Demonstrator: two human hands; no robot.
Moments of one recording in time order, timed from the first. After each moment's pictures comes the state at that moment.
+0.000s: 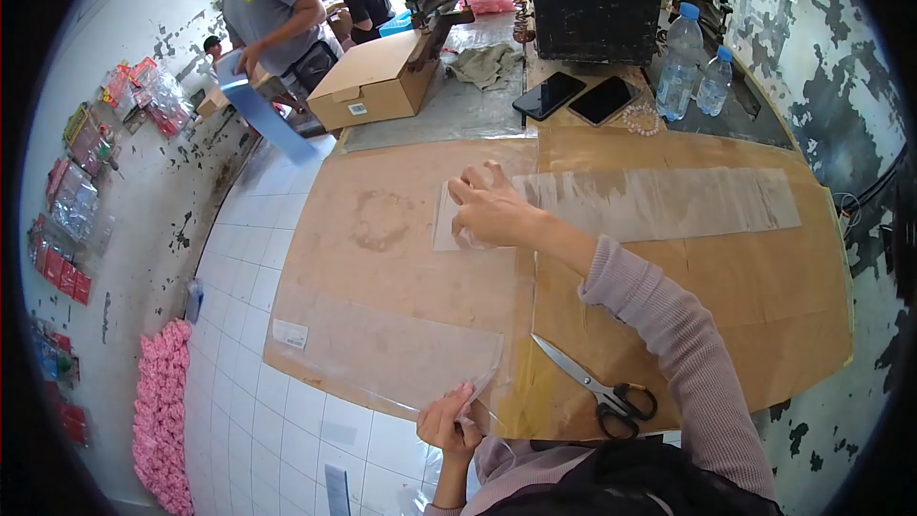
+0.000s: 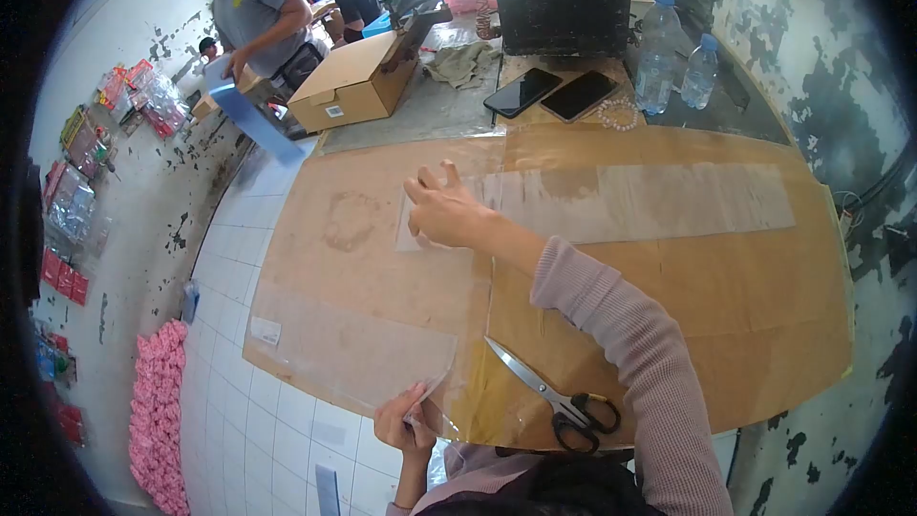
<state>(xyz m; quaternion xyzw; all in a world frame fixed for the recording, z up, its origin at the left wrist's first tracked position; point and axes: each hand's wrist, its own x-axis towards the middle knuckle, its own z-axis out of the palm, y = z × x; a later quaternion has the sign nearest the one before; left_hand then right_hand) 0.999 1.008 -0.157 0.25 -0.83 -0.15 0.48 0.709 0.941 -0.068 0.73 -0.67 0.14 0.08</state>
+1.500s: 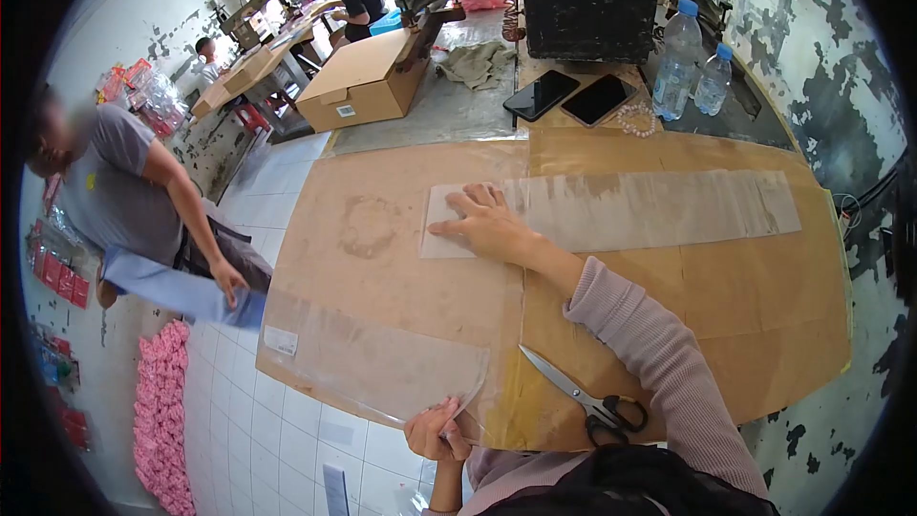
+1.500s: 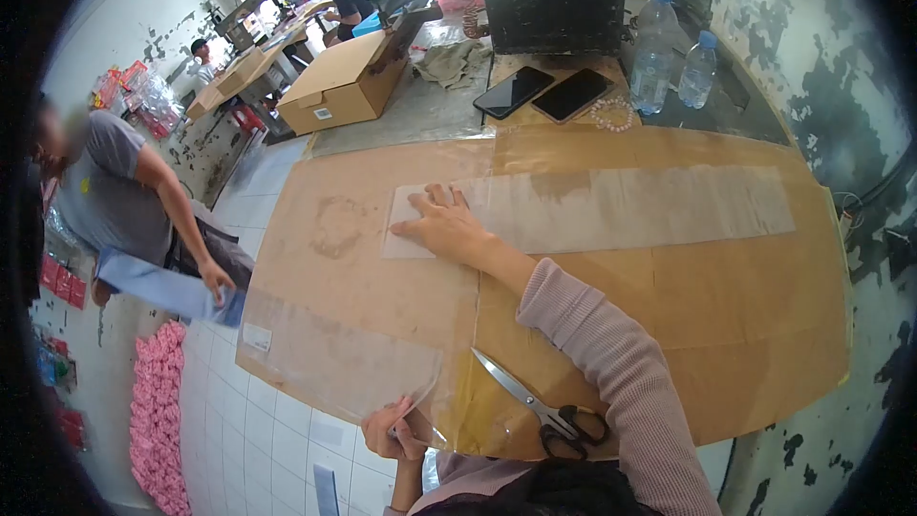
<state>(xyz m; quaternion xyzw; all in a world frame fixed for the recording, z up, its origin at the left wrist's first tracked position) 0.995 1.012 -0.167 0.26 -0.79 -0.14 0.53 0.697 0.933 -0.132 0.67 -0.70 0.25 0.05</state>
